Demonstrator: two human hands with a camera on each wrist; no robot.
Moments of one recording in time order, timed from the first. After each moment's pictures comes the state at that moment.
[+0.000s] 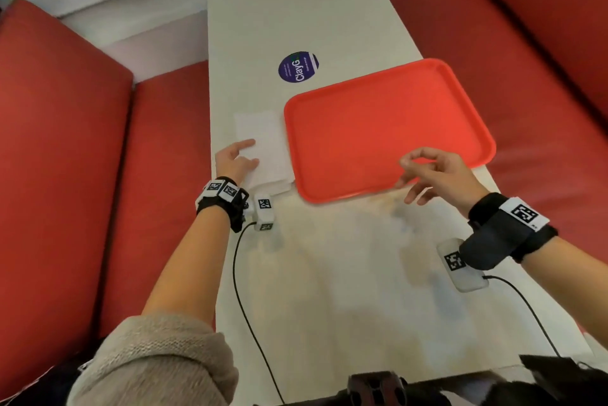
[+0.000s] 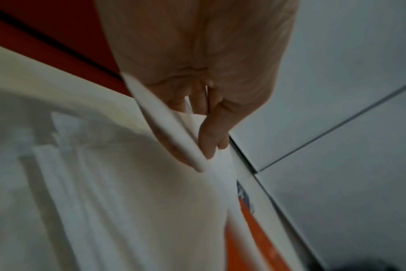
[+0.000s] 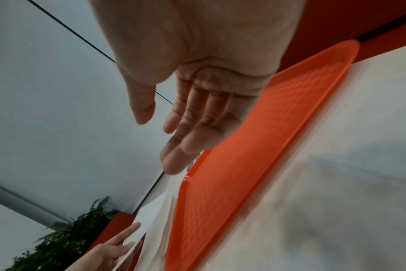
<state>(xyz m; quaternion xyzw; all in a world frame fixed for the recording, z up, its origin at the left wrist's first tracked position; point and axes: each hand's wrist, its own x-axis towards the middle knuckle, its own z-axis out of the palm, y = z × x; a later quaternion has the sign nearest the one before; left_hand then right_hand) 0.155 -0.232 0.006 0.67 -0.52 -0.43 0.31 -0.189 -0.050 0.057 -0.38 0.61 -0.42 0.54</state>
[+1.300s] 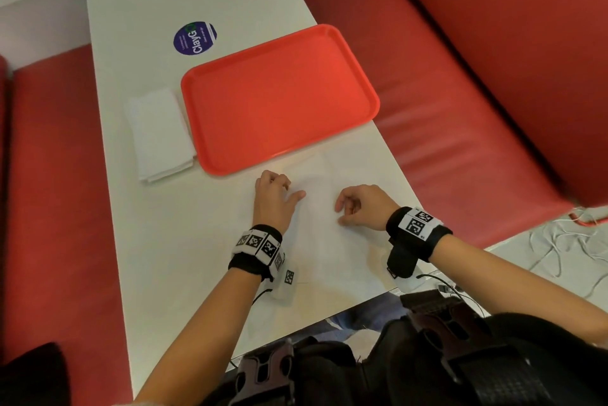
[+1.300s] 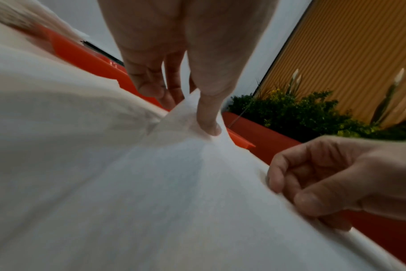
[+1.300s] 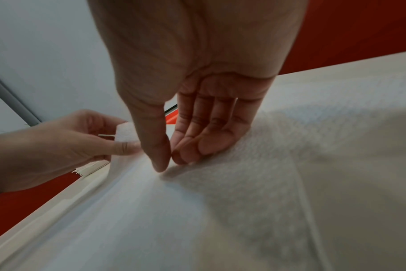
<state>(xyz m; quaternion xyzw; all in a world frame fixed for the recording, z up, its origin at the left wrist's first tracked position) -0.031 -0.019 -0.044 0.55 -0.75 -0.34 0.16 -0.232 0.067 -0.034 -0.55 0.69 -0.14 0.45</state>
